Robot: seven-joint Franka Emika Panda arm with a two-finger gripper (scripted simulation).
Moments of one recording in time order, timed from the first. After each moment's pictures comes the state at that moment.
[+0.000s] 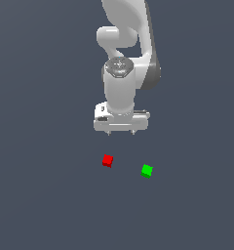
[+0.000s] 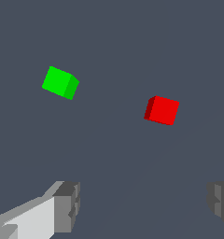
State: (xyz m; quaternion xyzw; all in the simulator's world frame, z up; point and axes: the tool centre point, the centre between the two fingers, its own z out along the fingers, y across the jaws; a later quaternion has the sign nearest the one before) arm -0.001 0.016 0.172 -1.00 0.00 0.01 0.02
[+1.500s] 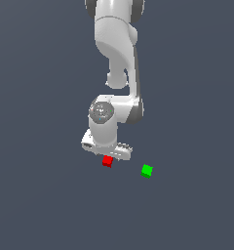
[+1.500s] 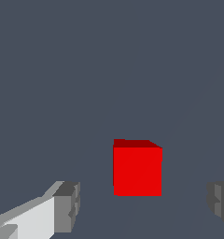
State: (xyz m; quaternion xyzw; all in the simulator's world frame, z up) arm 0.056 -0.042 0.072 -0.99 0.13 0.00 0.00
